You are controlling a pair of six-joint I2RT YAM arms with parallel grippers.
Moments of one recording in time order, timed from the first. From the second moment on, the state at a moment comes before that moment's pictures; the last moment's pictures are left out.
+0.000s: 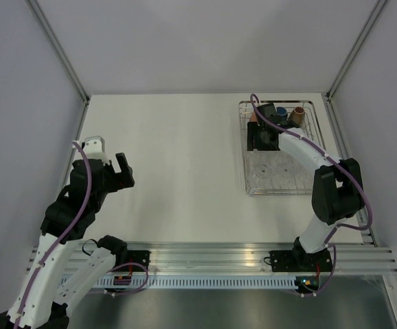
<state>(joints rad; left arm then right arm) -0.38 0.64 1.00 -0.88 -0.36 -0.34 0.32 1.73 1.31 -0.57 0.19 0.29</state>
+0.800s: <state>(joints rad) -0.38 0.79 0.86 -0.28 0.51 -0.61 0.36 1.30 1.30 -0.46 -0.23 0.34</state>
